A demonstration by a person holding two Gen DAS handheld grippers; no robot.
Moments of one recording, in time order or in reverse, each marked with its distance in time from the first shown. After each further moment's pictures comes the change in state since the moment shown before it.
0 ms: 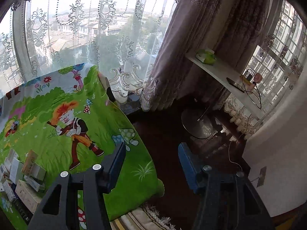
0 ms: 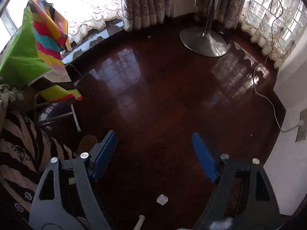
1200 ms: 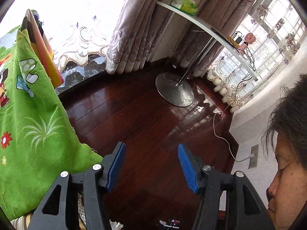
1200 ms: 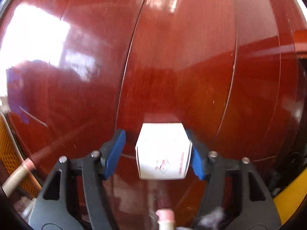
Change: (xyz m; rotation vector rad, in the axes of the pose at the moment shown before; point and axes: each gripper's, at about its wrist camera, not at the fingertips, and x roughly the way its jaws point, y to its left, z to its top) left arm 0.177 -0.089 -0.096 -0.013 0.185 -0.152; right arm 0.296 -0.094 -0.302 0.608 0.399 -0.111
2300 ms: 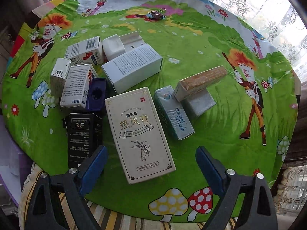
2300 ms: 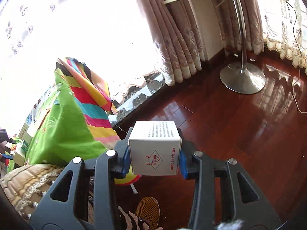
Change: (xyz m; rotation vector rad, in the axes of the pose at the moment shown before) left arm -0.216 0.339 -0.086 -0.854 0.026 0.628; right arm -0.615 0.315 0.012 -0.637 -0.781 0.617
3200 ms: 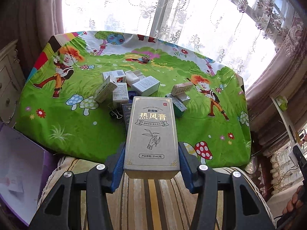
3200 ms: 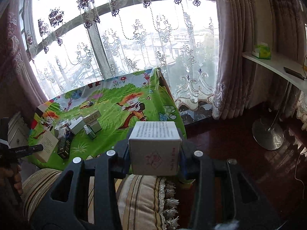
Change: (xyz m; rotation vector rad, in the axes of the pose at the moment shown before) left arm -0.132 0.117 -0.114 0.143 -0.380 -0.232; right arm -0.104 0.231 0.008 -0.406 -0.031 0.203
